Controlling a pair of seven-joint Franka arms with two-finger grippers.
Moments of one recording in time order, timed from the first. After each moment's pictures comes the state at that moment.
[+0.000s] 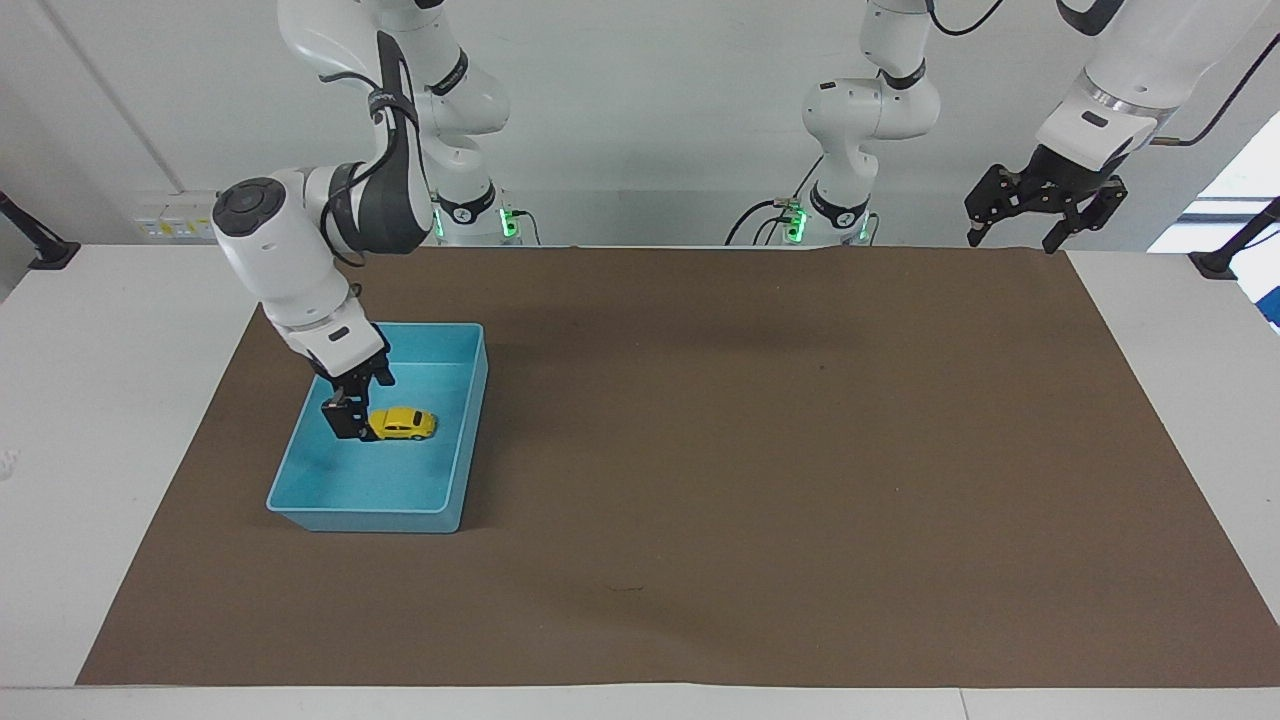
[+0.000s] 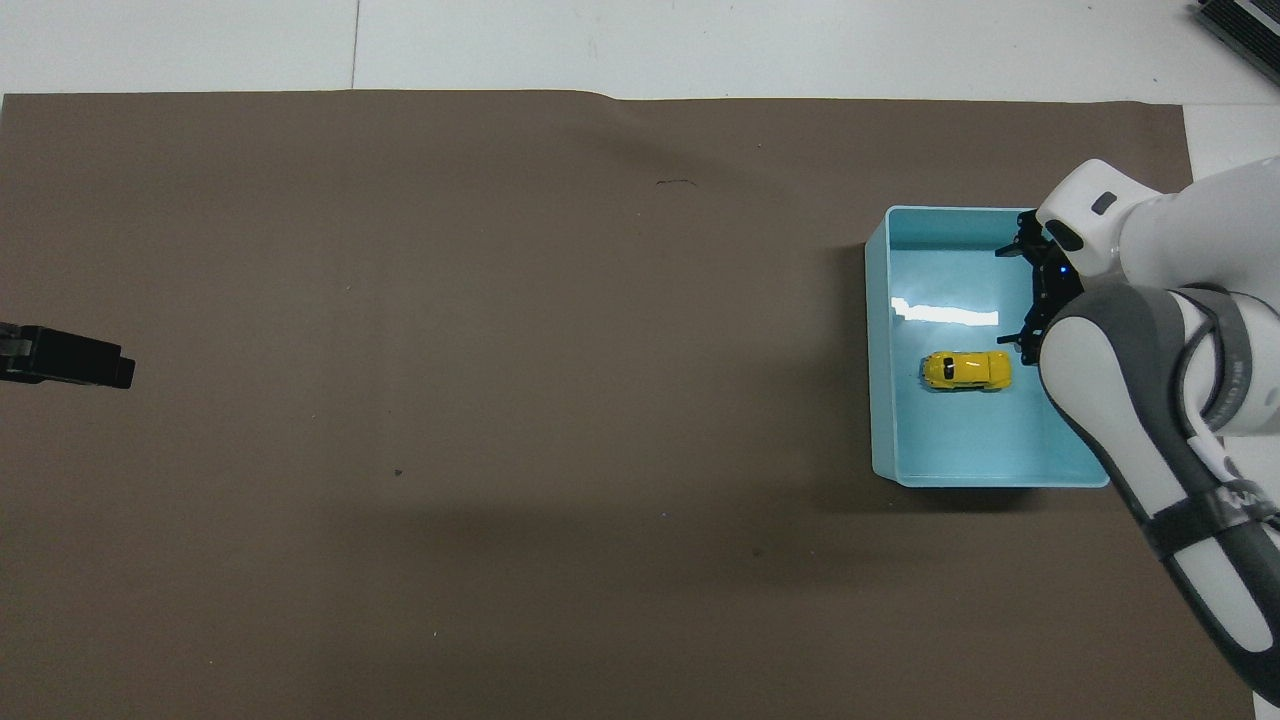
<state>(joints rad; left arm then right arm) -0.06 -0.08 0.01 -1.59 -0.04 1.49 0.10 -0.06 0.17 0.04 -1.84 0.05 2.10 -1.56</state>
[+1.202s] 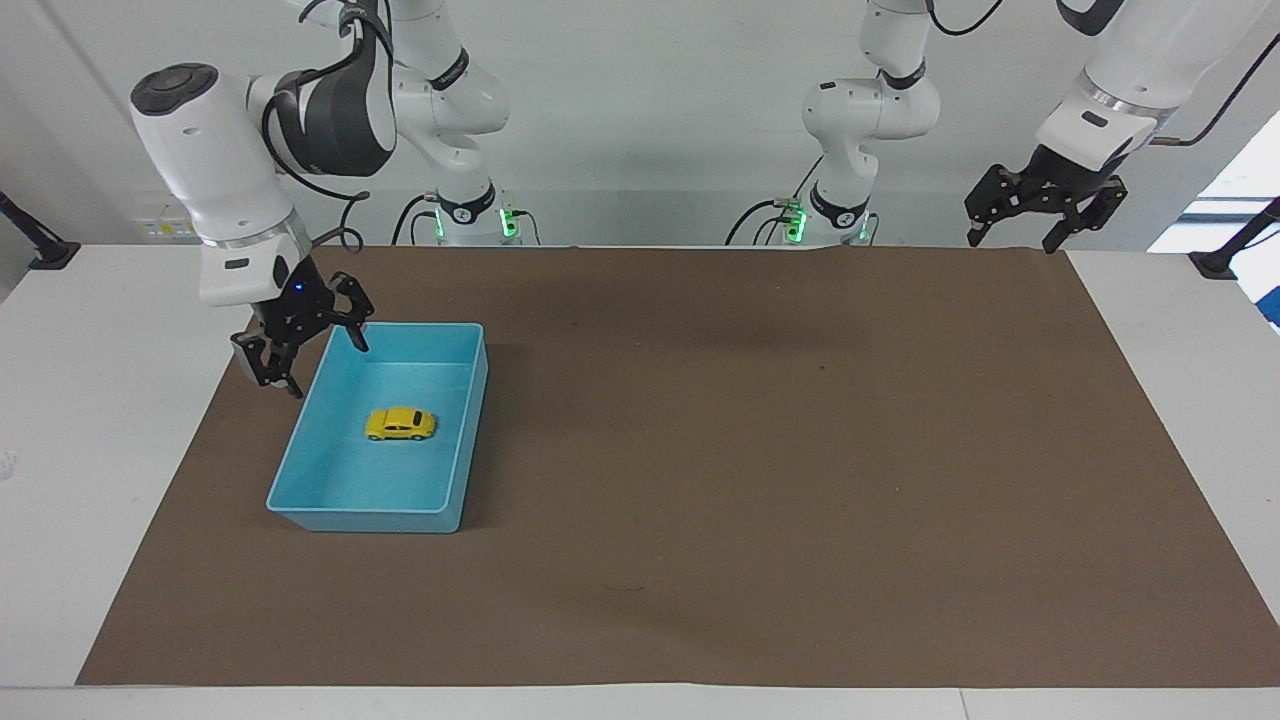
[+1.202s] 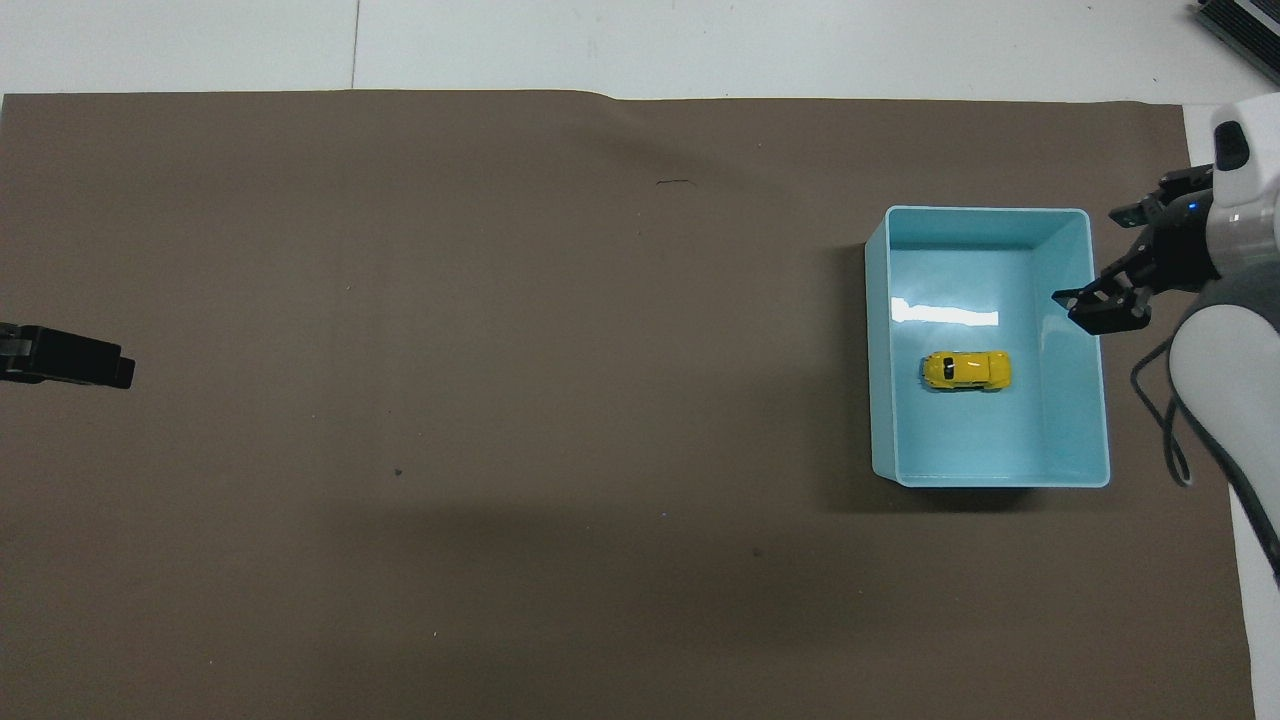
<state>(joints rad) -0.06 -0.08 0.01 -1.59 -0.04 1.49 0.10 -0.05 0.08 -0.01 -1.72 0.06 1.98 -0.94</state>
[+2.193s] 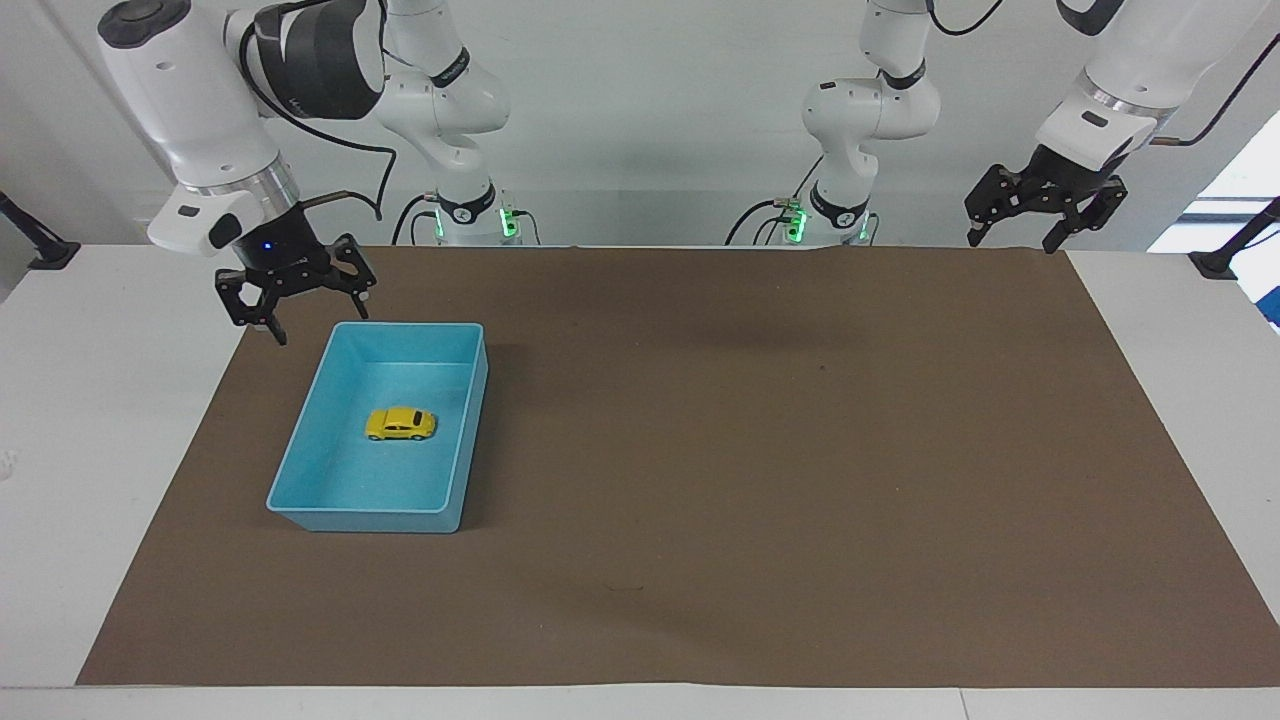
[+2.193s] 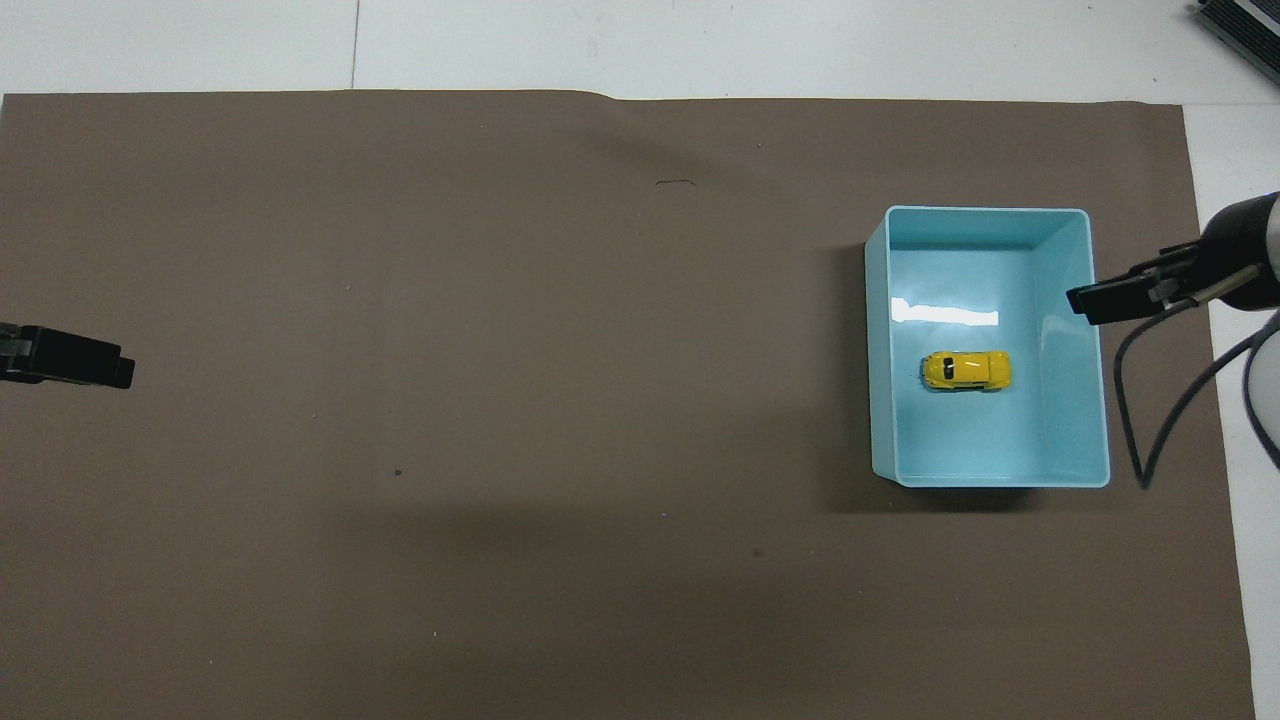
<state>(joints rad) -0.06 -0.08 0.01 -1.59 -0.04 1.49 0.10 0.01 0.03 -0.05 -1.66 0.06 1.81 -0.40</state>
